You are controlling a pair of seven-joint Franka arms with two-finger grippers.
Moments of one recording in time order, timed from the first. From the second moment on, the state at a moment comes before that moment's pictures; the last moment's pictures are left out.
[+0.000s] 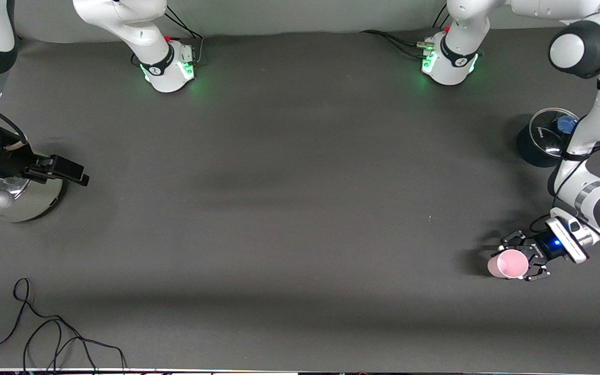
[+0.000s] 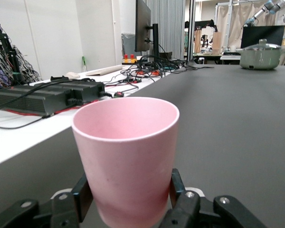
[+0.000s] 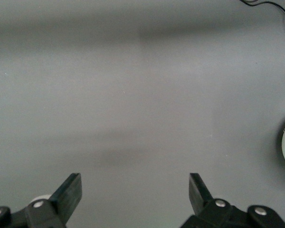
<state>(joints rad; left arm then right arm) 0.50 0.95 -0.17 -1.48 -1.35 1.85 2.42 0.09 0.19 -0.03 -1.35 0.07 1.52 0.18</state>
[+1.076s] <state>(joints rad) 0.47 0.23 -0.61 -2.08 -1.65 2.30 2.02 0.13 0.19 -0.02 -1.35 0.12 1.52 0.37</state>
